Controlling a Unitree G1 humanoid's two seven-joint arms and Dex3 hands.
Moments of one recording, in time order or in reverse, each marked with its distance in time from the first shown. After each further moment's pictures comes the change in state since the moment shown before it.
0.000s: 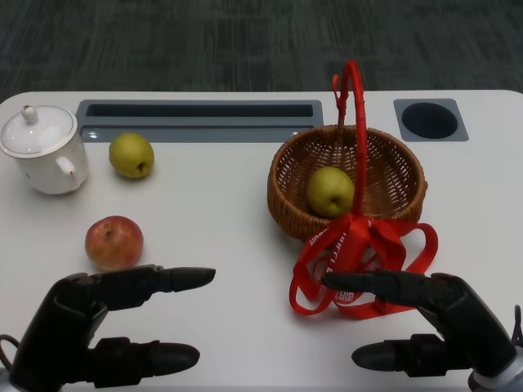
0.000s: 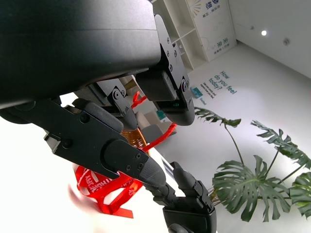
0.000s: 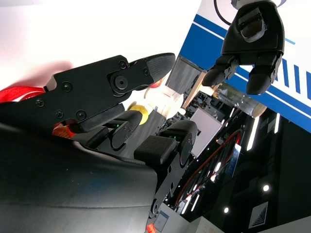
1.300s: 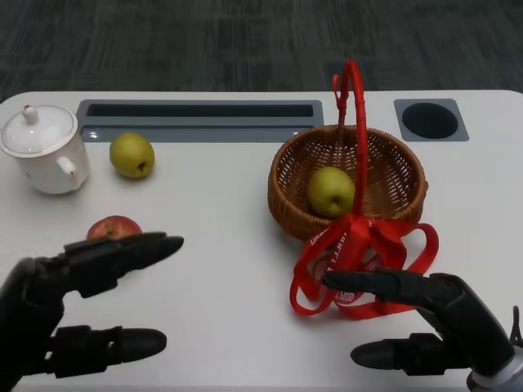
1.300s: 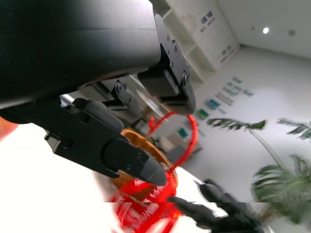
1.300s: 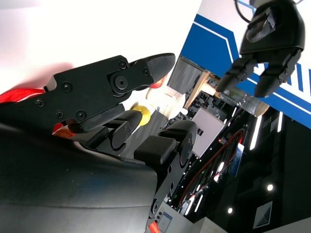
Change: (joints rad) left arm 0.046 0.047 0.196 -0.156 0.303 0.018 0.152; right arm 0.000 0.004 -0.002 0.000 0.001 0.021 0.000
